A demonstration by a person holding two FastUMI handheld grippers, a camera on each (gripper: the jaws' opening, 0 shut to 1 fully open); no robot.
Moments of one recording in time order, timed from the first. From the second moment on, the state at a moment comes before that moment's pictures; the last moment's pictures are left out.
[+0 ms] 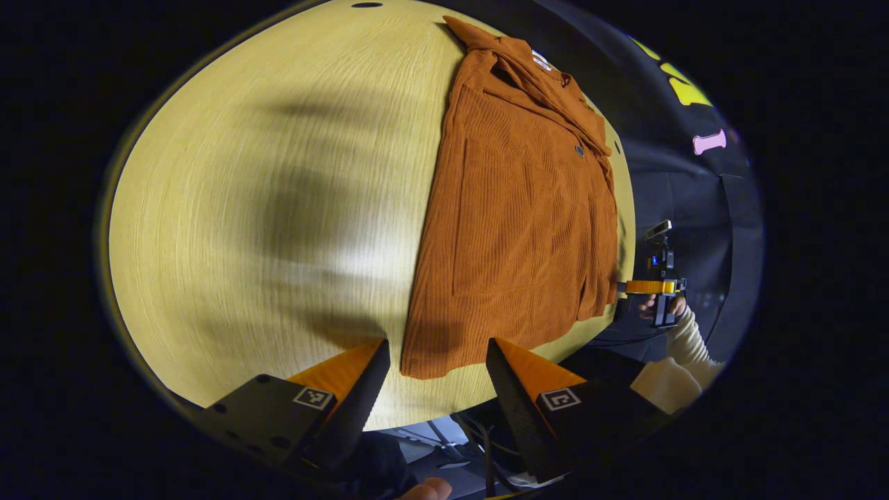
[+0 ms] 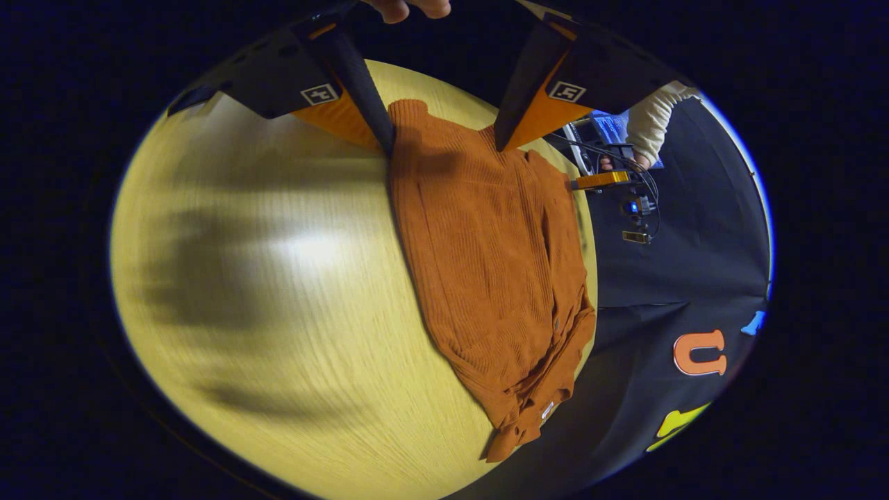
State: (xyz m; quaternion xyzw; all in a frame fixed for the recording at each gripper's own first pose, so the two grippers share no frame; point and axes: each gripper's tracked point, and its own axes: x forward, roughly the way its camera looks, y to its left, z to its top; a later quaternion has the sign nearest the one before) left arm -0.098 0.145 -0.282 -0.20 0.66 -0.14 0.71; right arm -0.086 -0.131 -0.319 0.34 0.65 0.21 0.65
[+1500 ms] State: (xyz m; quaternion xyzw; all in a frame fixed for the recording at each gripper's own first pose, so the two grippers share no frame) left arm -0.055 0.201 -0.226 -0.17 0.66 -0.08 0.72; right arm -0.088 -0.123 -0.347 0.30 0.64 0.20 0.68
